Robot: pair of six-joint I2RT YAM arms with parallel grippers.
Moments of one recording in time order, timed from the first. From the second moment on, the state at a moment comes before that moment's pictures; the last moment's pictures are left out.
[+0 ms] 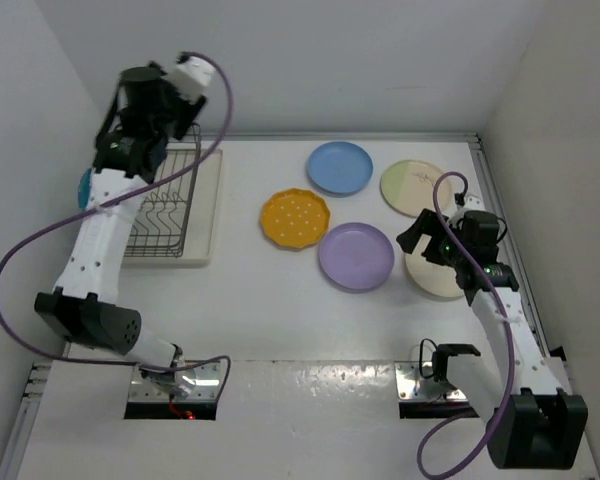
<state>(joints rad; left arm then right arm) -0.08 1.46 1.76 -0.50 -0.25 0.67 -0.05 0.86 0.57 -0.31 -0.25 0.37</state>
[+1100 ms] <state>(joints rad) -0.31 2.37 2.02 -0.79 0.25 0.20 -0.17 1.03 0.69 -0.51 -0.19 0.43</state>
